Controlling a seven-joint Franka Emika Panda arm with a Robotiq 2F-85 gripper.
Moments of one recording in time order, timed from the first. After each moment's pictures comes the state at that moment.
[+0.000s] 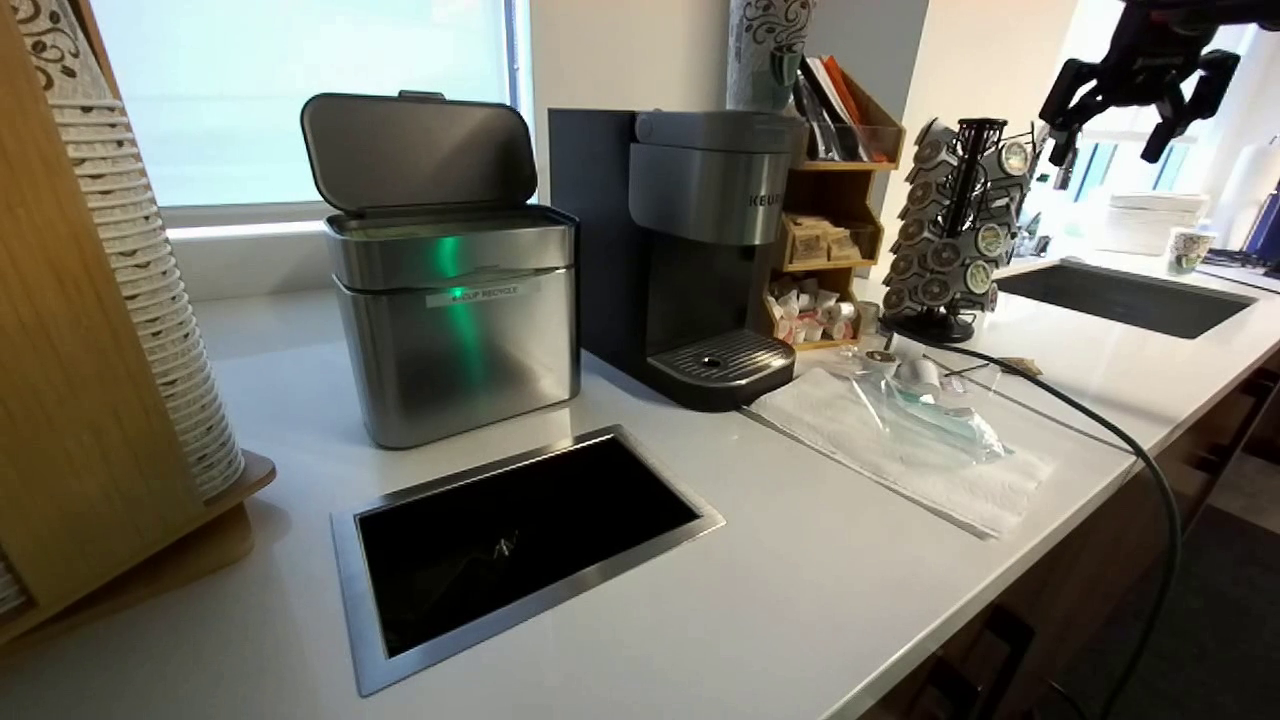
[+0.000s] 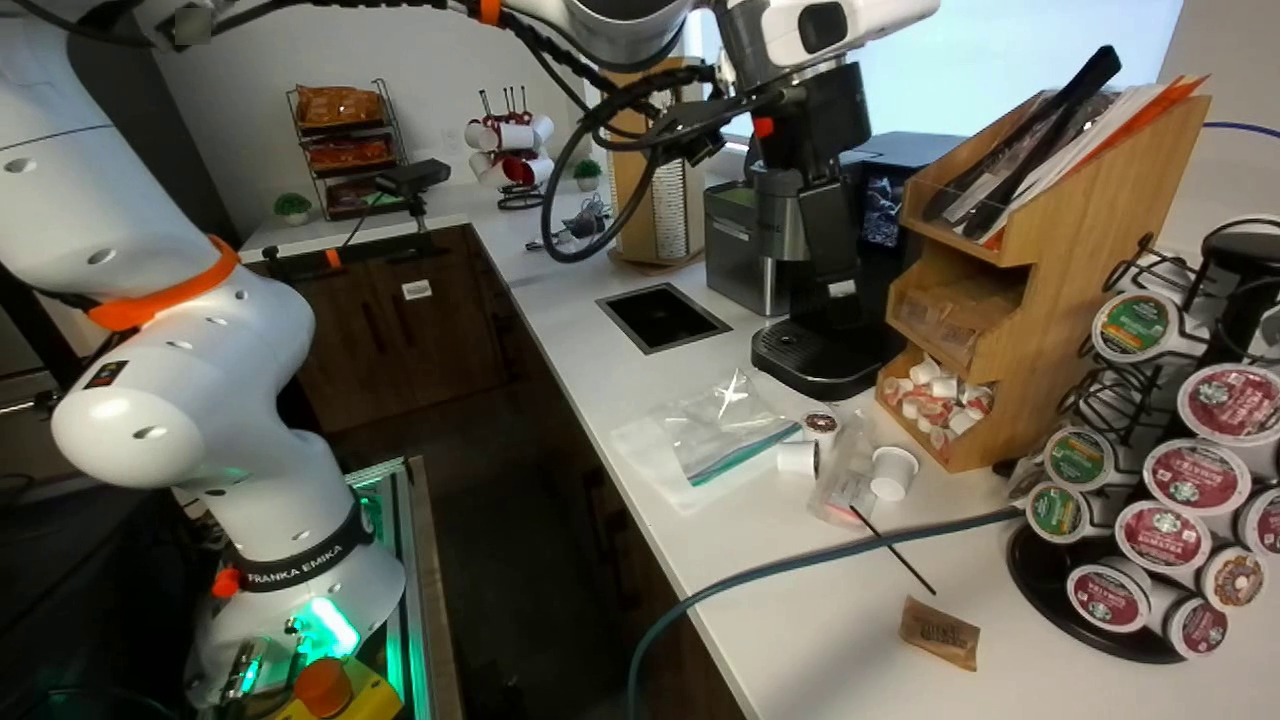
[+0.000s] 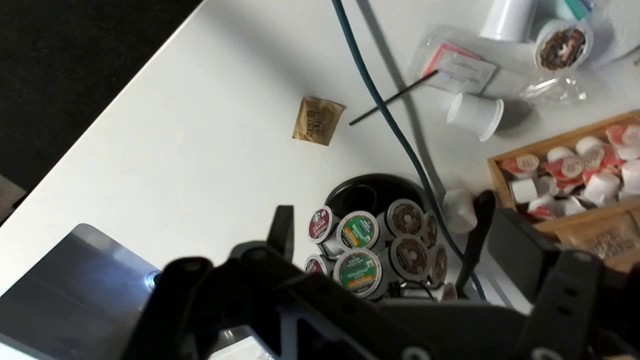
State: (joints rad) arm -0.28 -0.23 -0.16 -2.12 -0.25 2.16 0.39
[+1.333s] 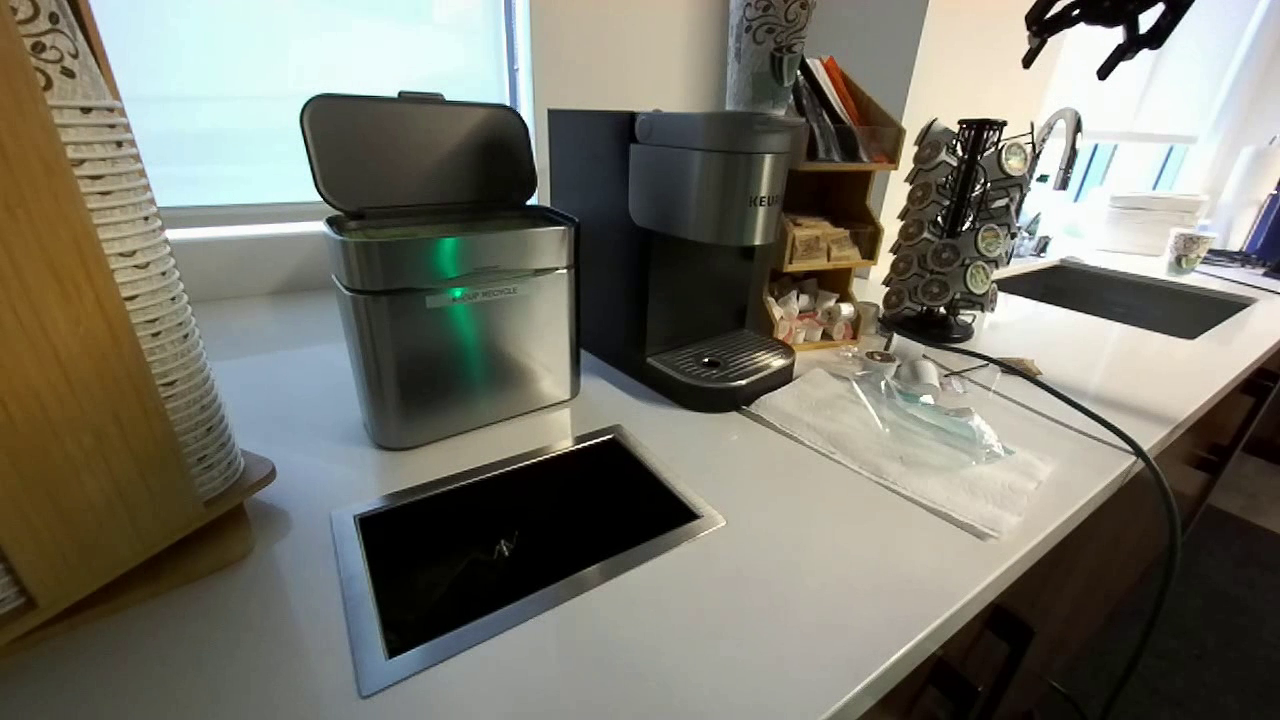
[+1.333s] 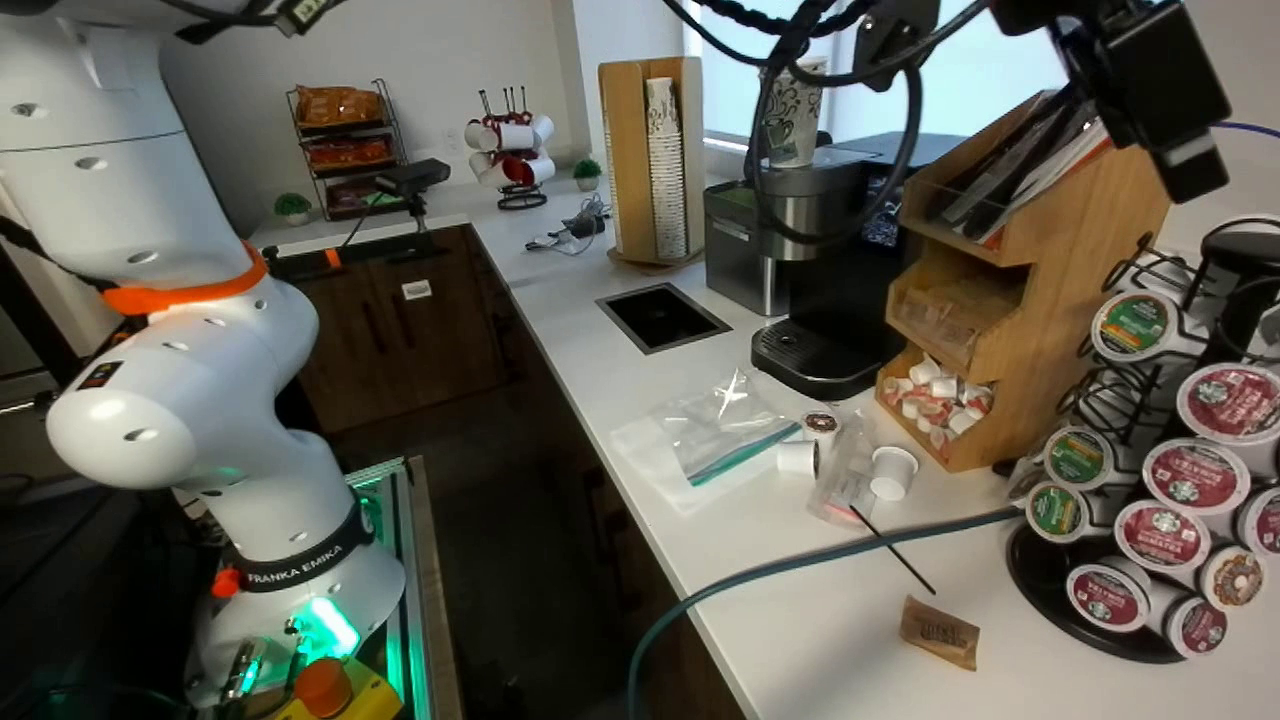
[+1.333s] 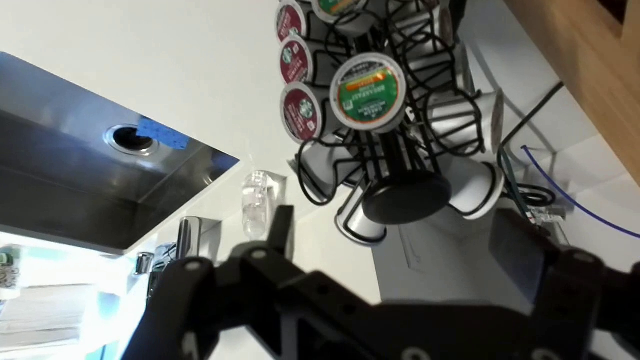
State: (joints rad) arm -0.32 0.01 -0.25 -1.78 -0.06 2.45 0.28
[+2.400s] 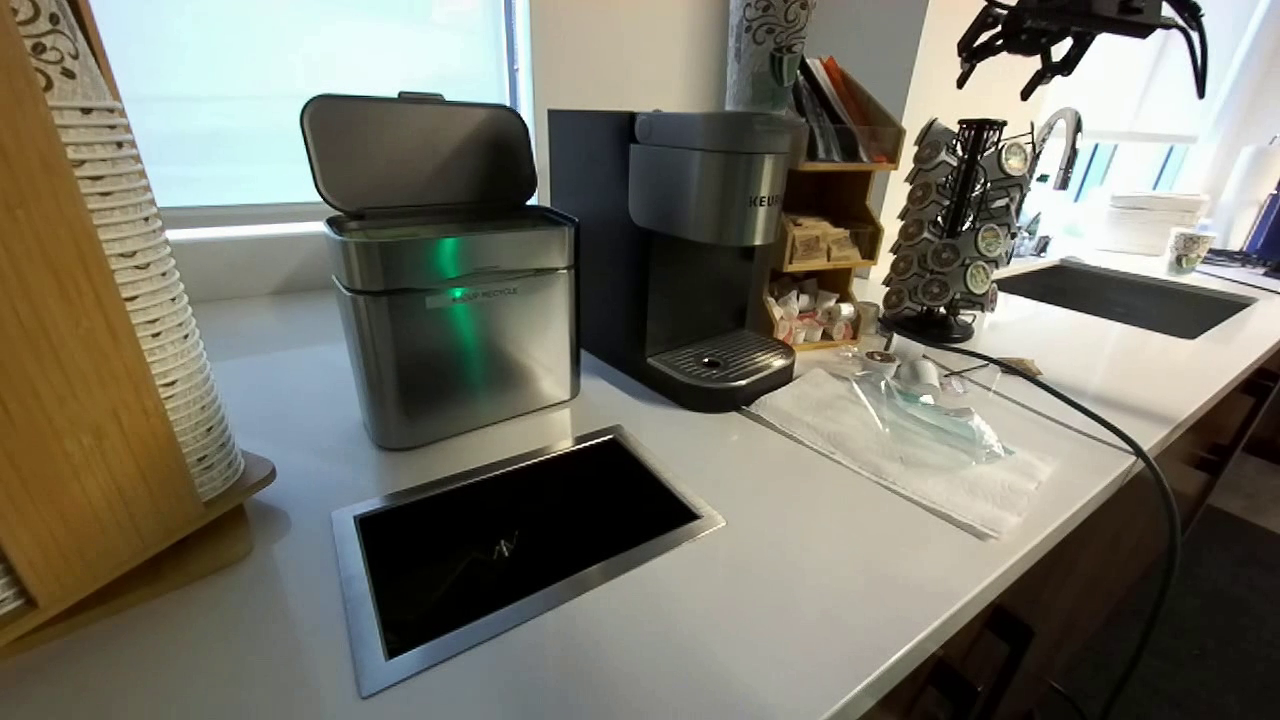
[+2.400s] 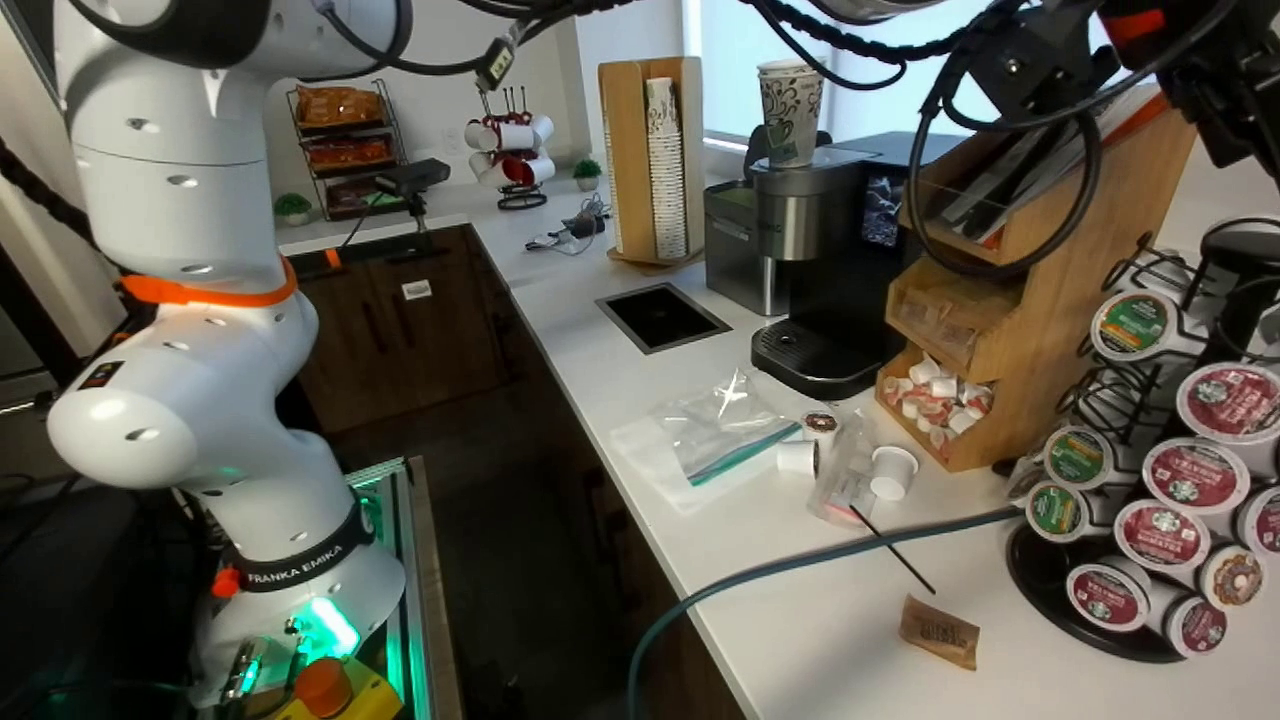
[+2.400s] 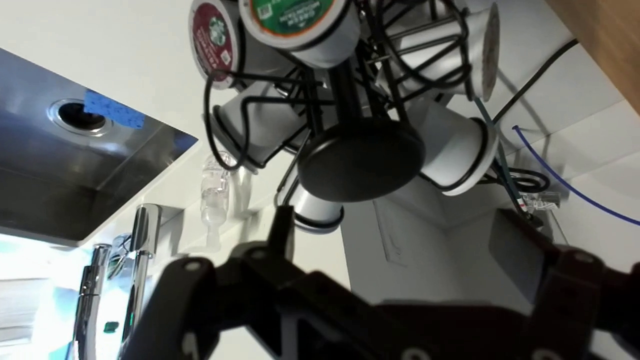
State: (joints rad) arm -0.32 0.30 -0.26 -1.48 0.05 2.45 0.23
